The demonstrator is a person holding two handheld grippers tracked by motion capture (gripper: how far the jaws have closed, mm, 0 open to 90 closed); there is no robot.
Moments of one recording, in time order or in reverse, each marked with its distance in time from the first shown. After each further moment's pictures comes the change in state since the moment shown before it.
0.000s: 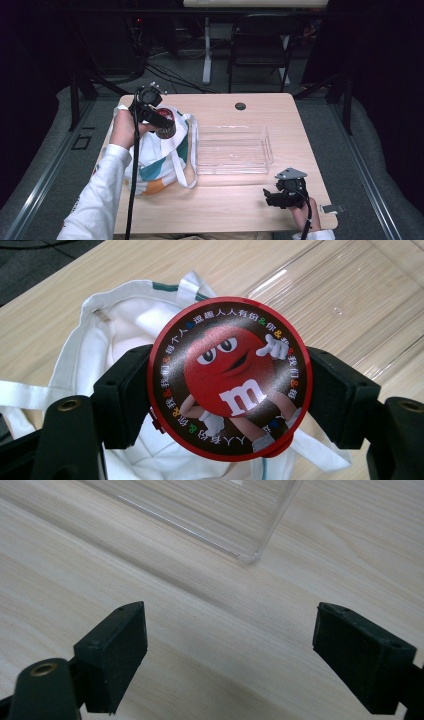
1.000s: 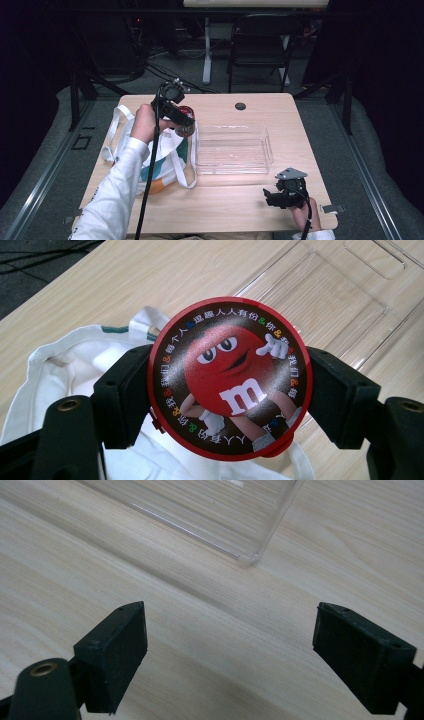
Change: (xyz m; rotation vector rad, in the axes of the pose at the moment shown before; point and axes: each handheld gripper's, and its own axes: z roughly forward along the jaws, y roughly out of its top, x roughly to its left) left arm -0.037 0.036 0.015 -0.005 -0.068 0.086; right arm 0.000 0.000 -0.001 0.002 0.001 -0.004
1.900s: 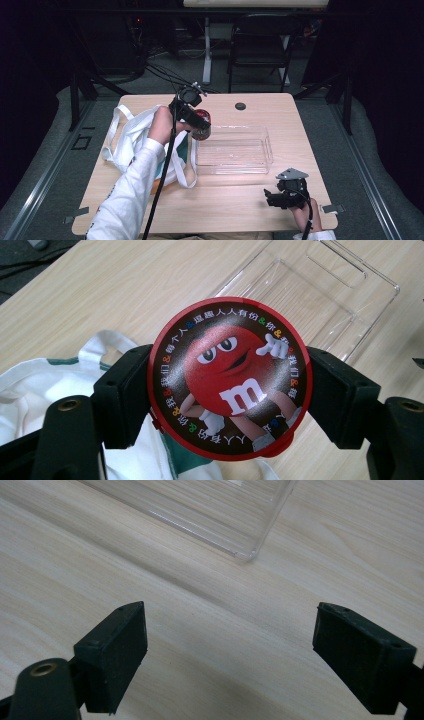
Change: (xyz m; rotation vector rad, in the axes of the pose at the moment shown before) left arm -0.028 0.019 0.024 -0.005 -0.072 0.040; right arm -0.001 -0.002 -0.001 -0.001 -0.002 0.008
